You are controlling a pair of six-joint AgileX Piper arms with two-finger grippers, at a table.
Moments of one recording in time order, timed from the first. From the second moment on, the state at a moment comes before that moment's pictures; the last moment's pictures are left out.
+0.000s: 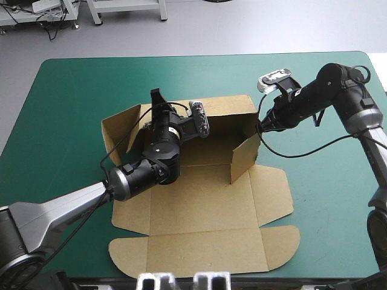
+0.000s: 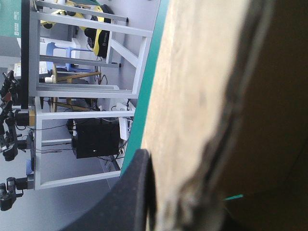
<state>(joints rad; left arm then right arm) -0.91 1.60 -1.20 1.26 0.86 -0.30 0.18 1.60 -1.54 0.40 1.21 -0.56</state>
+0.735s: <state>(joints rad) -0.91 1.60 -1.20 1.26 0.87 -0.30 0.18 1.33 -0.85 0.51 0.59 -0.98</state>
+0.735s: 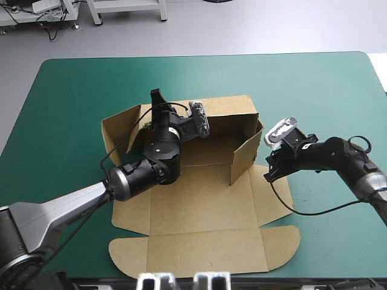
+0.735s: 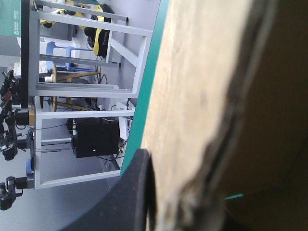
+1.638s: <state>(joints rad) -0.91 1.60 -1.20 1.27 0.85 -0.33 0.18 1.39 -0.88 1.27 0.58 -1.71</state>
